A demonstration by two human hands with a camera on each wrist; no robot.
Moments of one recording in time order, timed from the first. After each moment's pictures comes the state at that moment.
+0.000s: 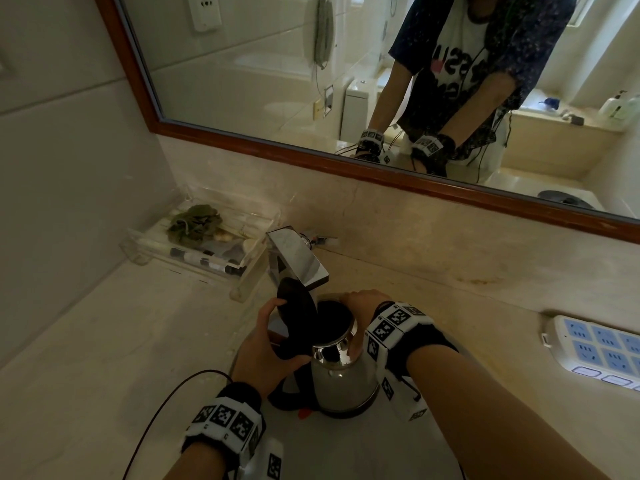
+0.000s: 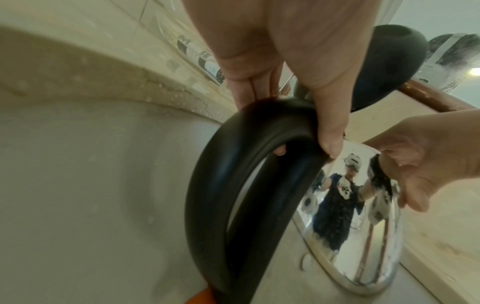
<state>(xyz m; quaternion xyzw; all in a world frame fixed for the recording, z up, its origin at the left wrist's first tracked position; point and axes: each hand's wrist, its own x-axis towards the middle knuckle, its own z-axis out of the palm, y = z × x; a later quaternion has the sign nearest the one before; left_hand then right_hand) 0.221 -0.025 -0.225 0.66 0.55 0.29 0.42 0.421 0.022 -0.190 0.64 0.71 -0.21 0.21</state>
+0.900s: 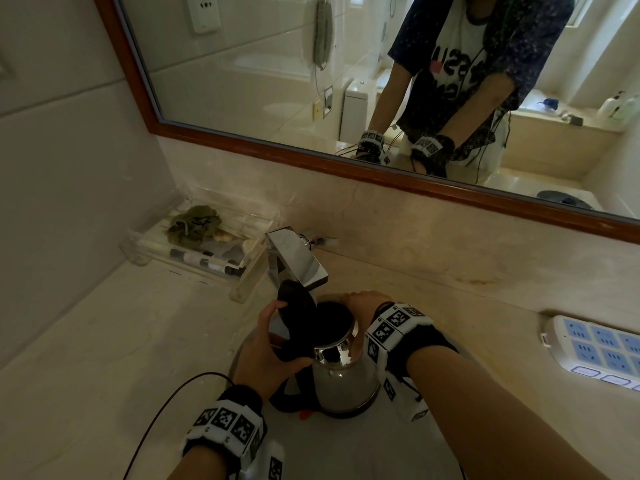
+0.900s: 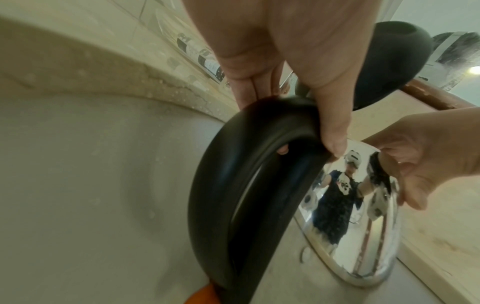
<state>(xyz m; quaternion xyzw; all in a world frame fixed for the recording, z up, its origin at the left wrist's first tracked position) 0.222 -0.028 -0.225 0.67 0.54 0.30 0.41 0.422 0.018 -0.184 0.64 0.71 -0.21 0.20</state>
